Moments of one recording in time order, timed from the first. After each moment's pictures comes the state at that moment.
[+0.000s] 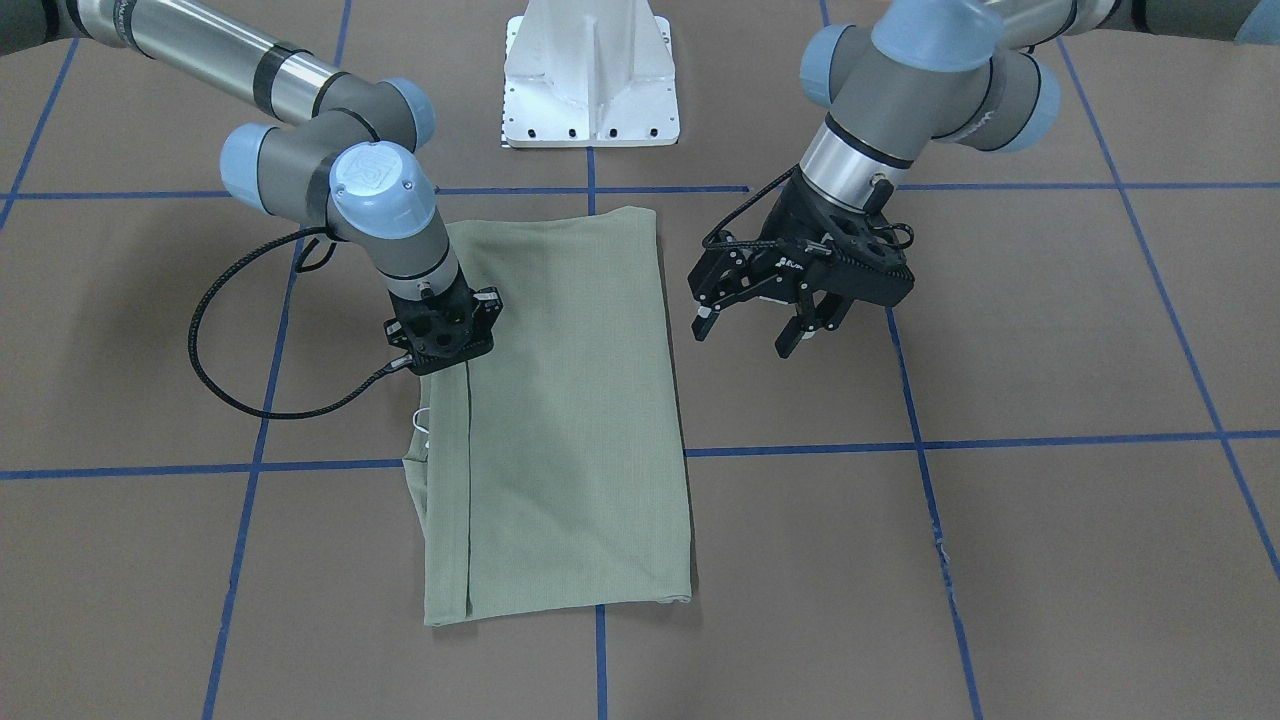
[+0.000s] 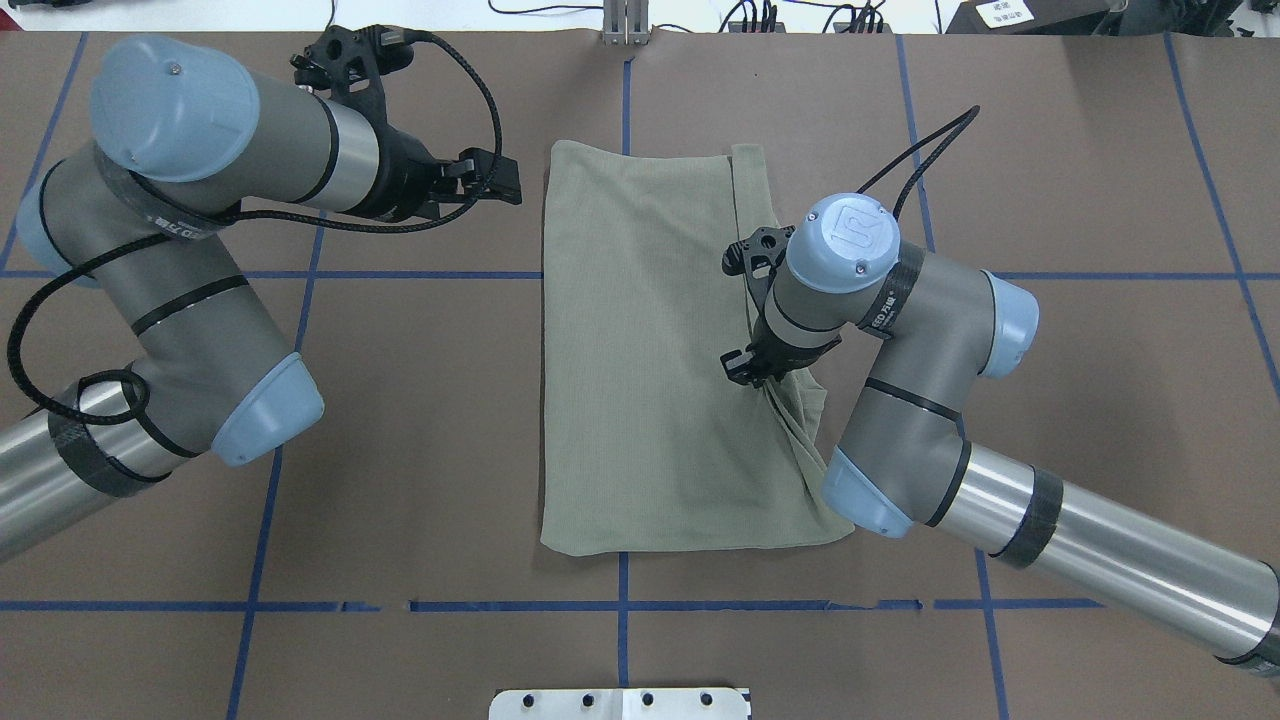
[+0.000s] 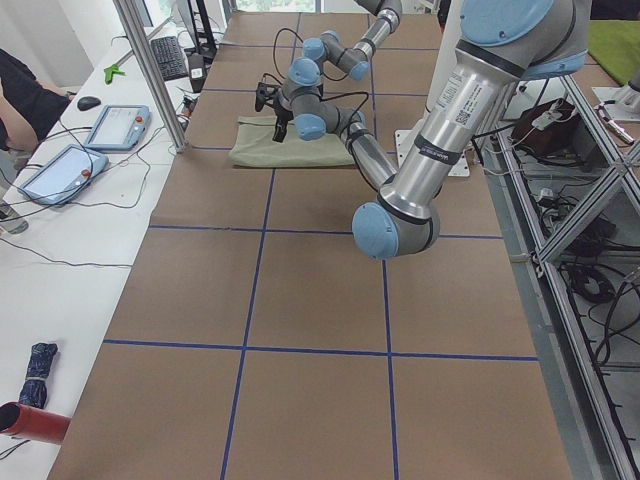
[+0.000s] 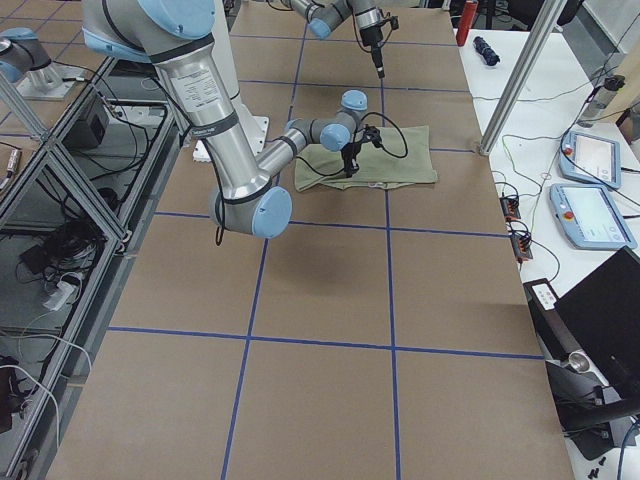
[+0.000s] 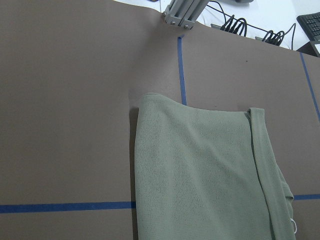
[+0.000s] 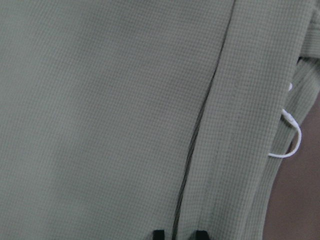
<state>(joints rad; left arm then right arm) -0.76 -2.13 -1.76 -2.03 -1.89 -1.24 0.59 -1.01 1.57 -1.42 1.97 0.80</state>
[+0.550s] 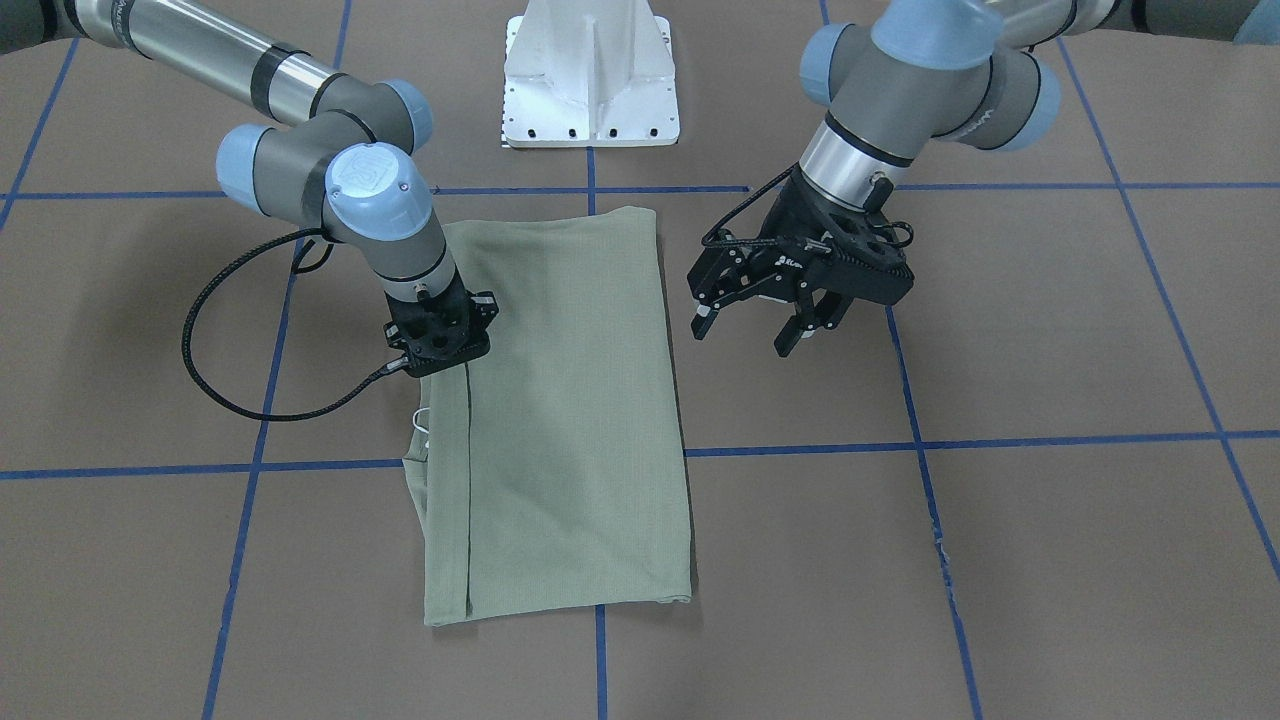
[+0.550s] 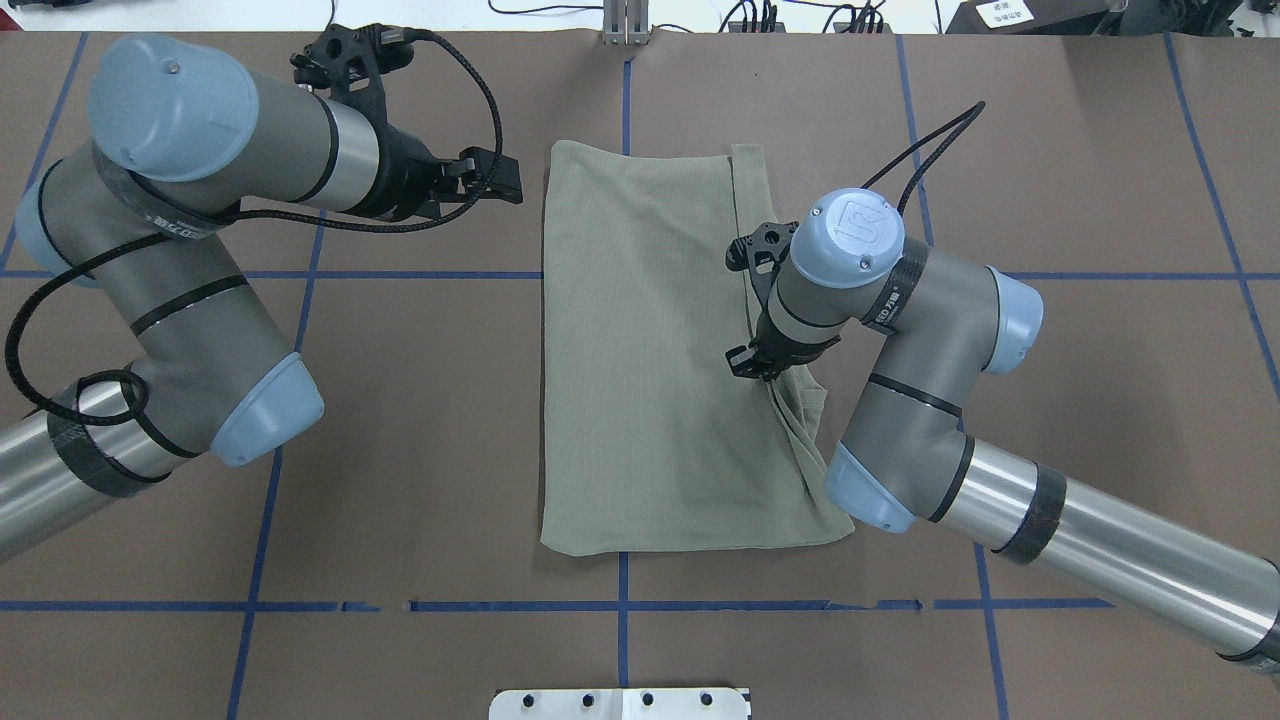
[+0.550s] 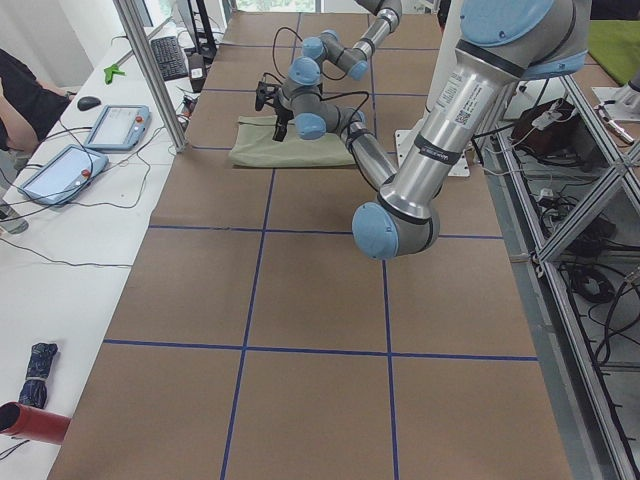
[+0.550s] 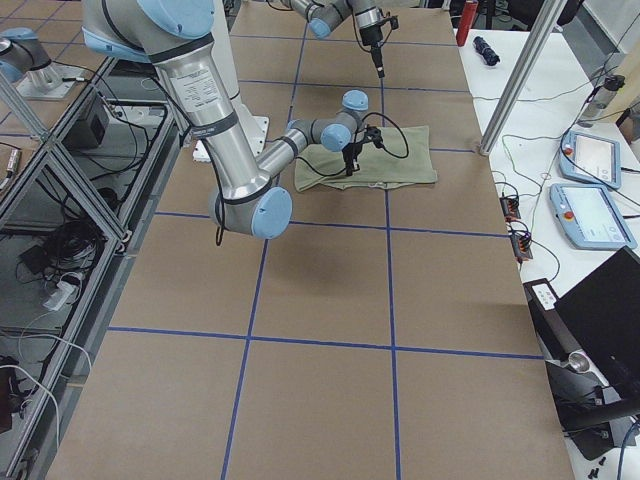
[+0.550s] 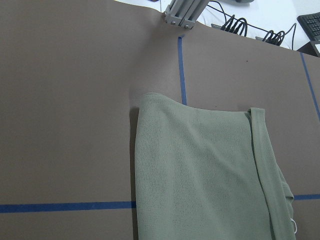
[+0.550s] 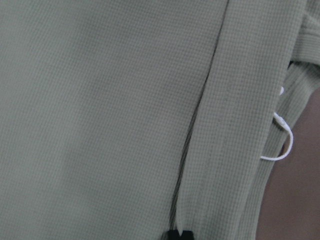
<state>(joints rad) -0.76 -2.13 -1.77 -2.03 -1.89 -1.25 0.60 -1.01 1.57 -1.42 1.98 0.80</state>
